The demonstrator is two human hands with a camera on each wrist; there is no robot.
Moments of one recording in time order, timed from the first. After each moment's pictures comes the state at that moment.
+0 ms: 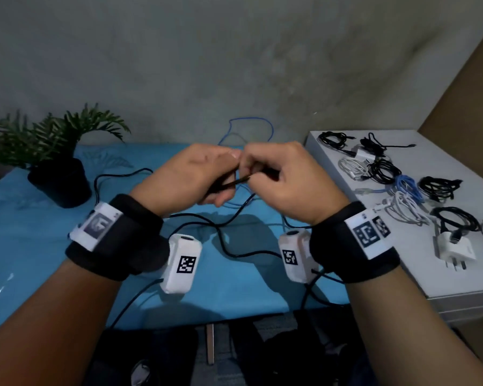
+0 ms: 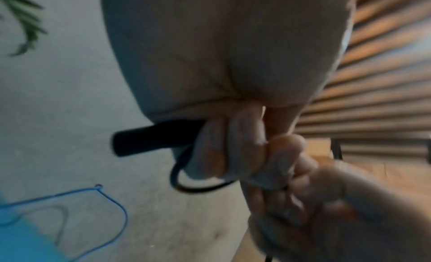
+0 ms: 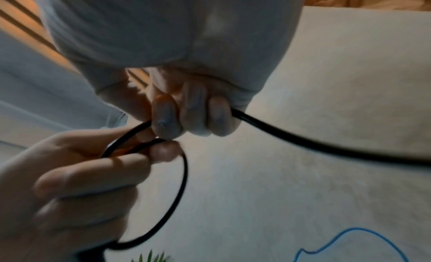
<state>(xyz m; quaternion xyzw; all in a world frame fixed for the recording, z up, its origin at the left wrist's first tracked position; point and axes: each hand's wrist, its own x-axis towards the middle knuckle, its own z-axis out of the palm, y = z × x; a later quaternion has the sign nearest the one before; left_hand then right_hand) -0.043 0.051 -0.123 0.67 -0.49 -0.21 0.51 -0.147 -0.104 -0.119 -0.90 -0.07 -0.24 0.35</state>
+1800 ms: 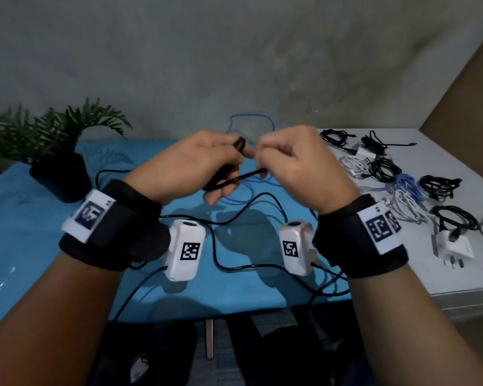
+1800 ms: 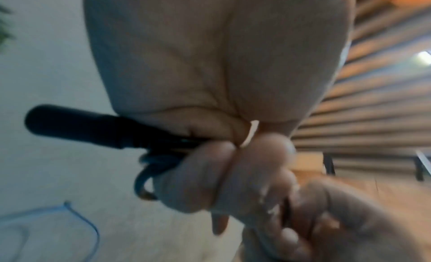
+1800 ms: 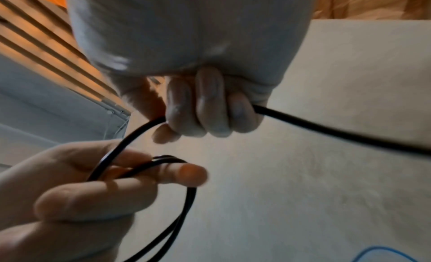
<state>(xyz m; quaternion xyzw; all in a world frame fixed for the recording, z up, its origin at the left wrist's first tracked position) -0.050 0.048 -0.101 0.72 -0.42 -0.24 0.50 -0.150 -0.106 -0.101 -0.90 -0.02 -0.27 0.33</state>
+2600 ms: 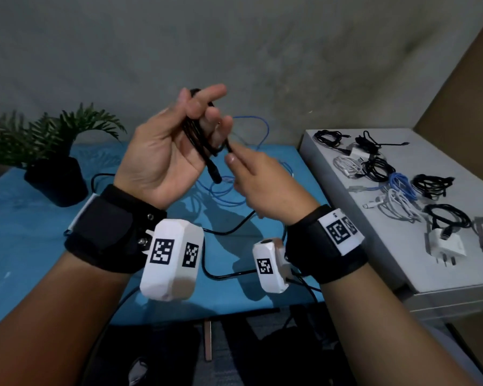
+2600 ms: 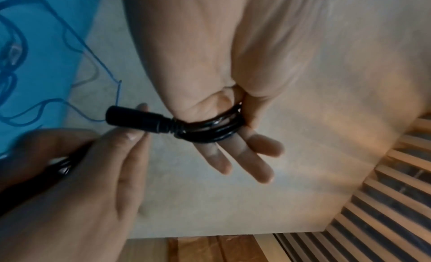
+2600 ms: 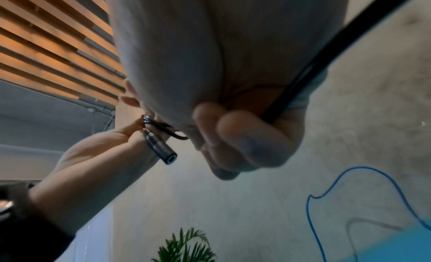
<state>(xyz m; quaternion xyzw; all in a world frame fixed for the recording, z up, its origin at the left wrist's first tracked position) -0.049 0.045 -0.098 0.30 -0.27 -0.31 0.86 -0.128 -0.096 -0.132 -0.92 0.01 -0.18 0.36</state>
